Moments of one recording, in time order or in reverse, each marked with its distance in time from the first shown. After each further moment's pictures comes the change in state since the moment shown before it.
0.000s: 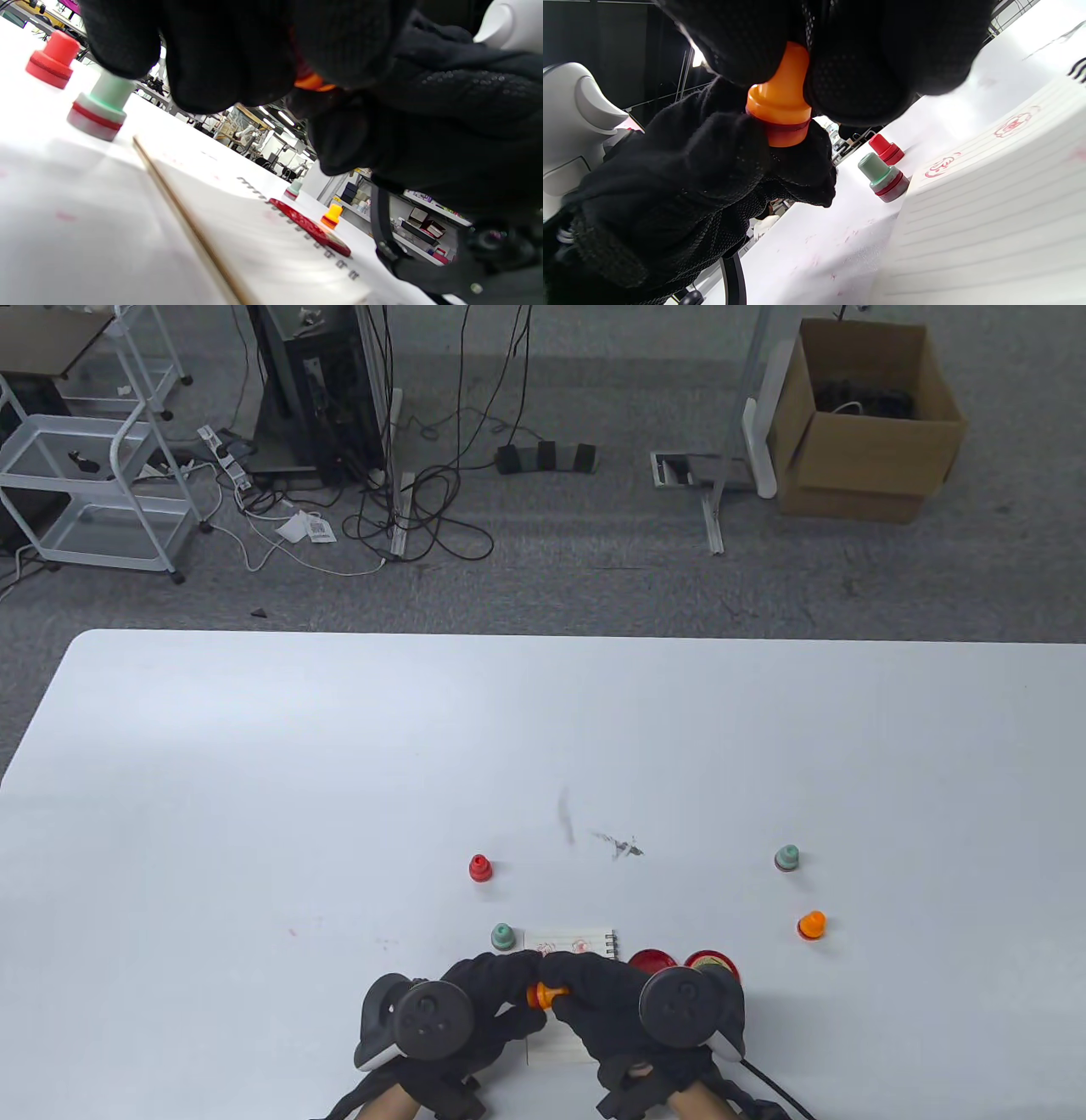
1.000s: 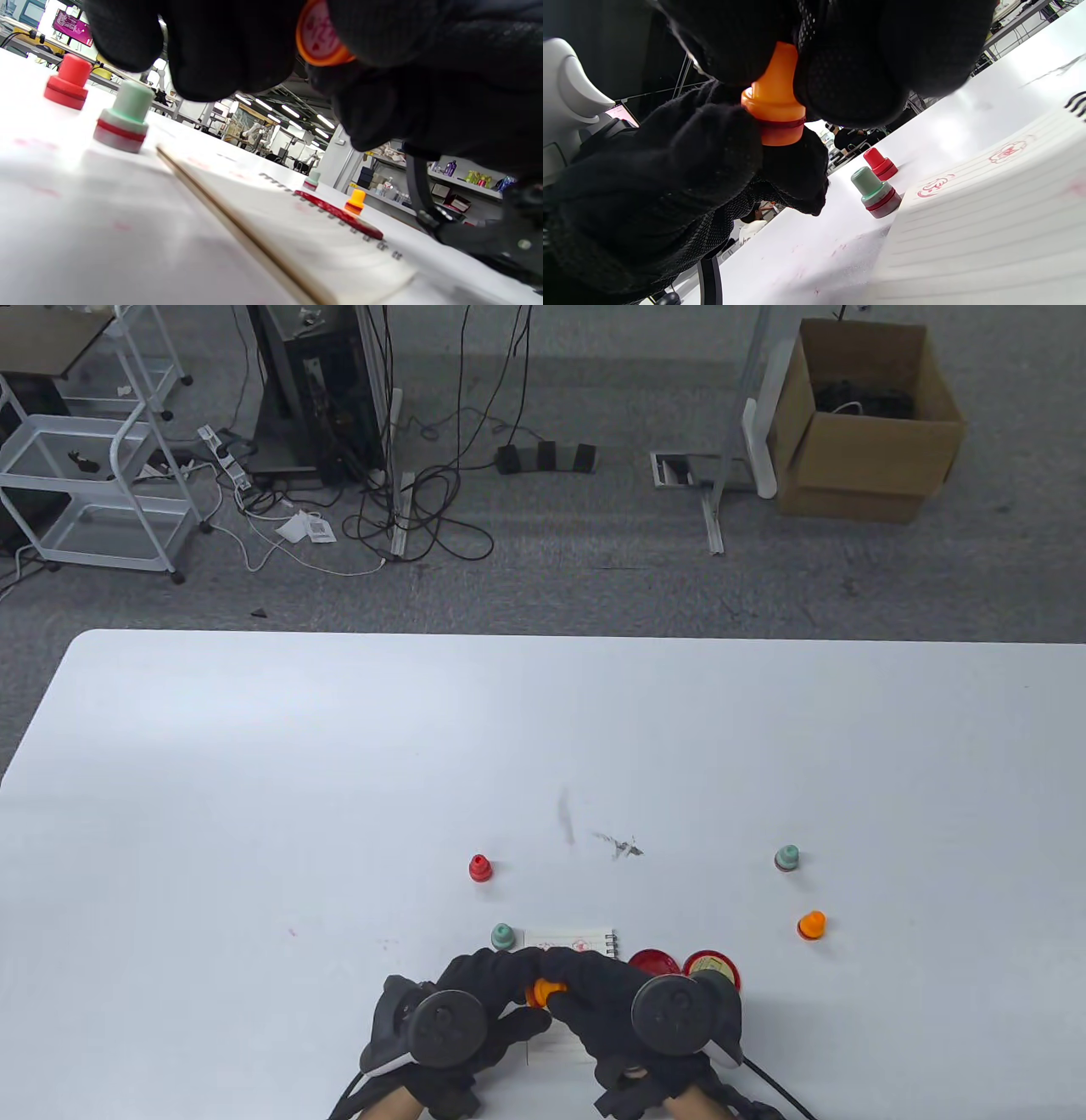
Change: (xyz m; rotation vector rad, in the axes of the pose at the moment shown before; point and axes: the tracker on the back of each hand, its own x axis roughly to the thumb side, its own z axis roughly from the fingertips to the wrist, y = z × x) left_hand 0.006 -0.001 0.000 0.003 0.006 -0.128; right_hand 0.007 -0.001 0.000 -0.038 -0.006 0.091
